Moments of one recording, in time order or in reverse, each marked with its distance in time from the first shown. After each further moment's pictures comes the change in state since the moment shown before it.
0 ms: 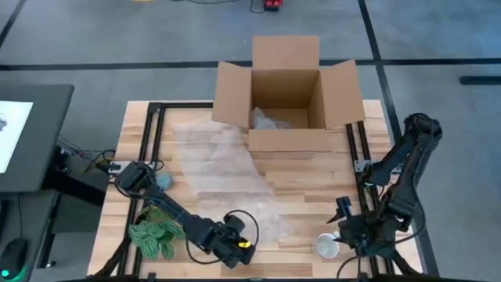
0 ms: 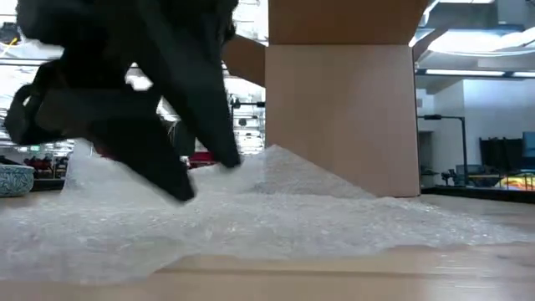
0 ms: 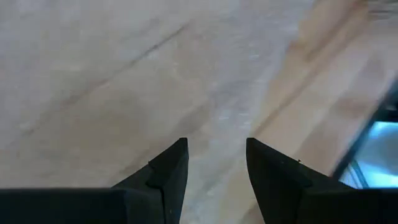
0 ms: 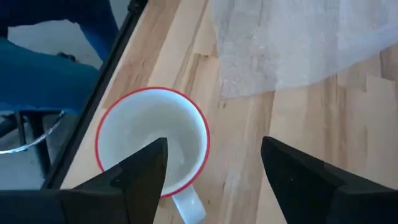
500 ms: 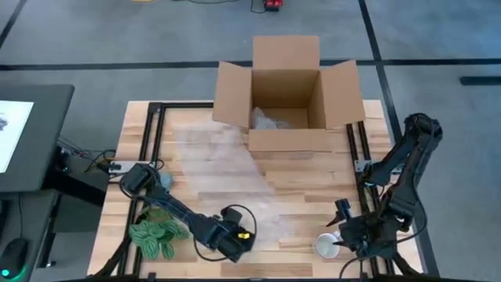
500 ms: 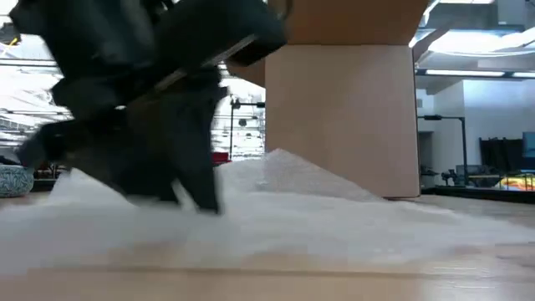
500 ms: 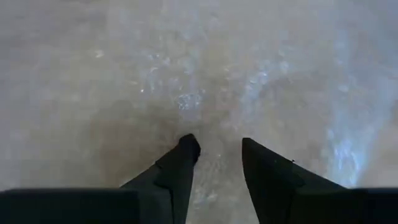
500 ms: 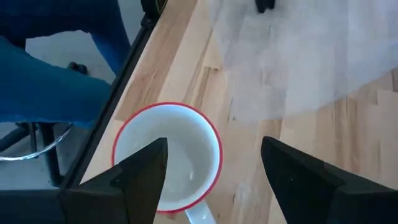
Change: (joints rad) left arm 0.014 0.098 0.004 -0.023 -0.017 -0.125; right arm 0.001 0.000 0.000 0.055 0.001 -0.026
